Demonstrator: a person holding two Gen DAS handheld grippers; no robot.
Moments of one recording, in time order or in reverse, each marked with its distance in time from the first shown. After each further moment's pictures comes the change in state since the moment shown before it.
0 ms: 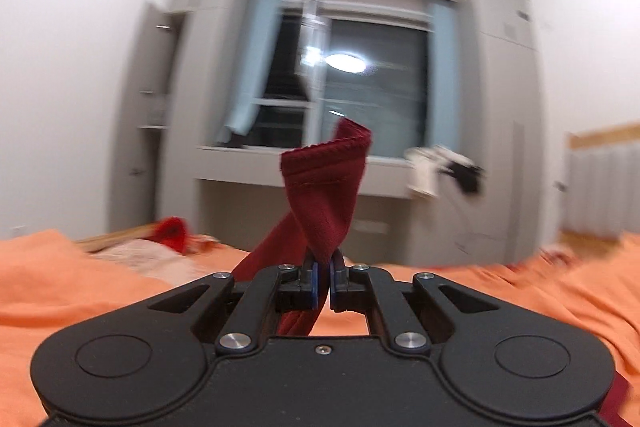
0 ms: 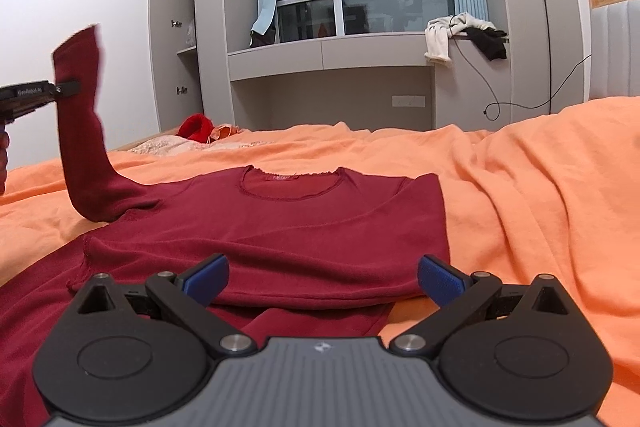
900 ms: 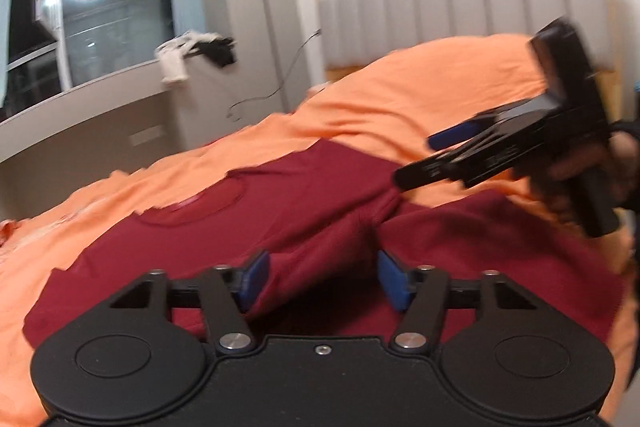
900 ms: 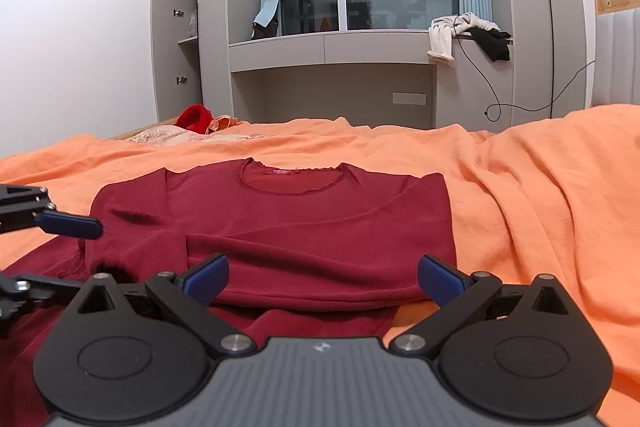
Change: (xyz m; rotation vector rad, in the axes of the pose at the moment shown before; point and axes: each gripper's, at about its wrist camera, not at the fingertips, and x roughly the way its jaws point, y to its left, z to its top) left arm -0.053 -0.103 -0.135 0.364 0.320 -0.664; right arm 0.012 0.012 0.003 -0.047 0.021 -0.005
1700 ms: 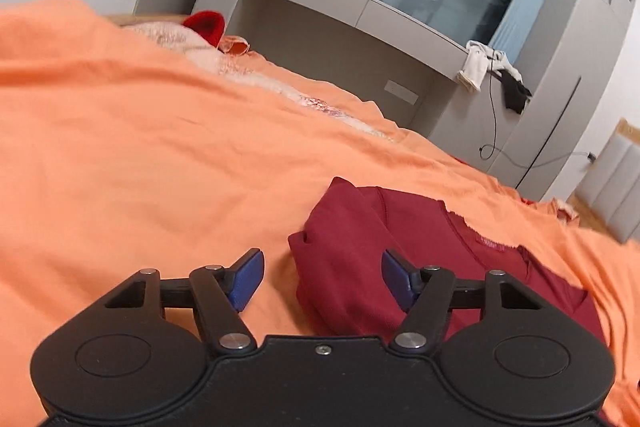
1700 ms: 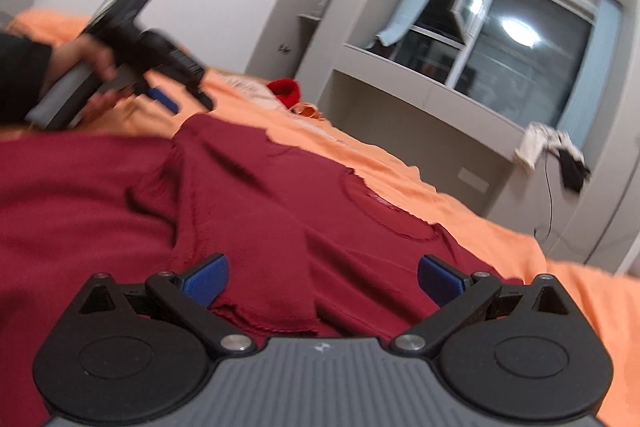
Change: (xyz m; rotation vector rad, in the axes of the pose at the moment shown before) left arm -0.024 0.233 -0.059 -0.886 0.002 0.537; right arm 0.020 0.123 -0.030 -0.573 -0.059 0.060
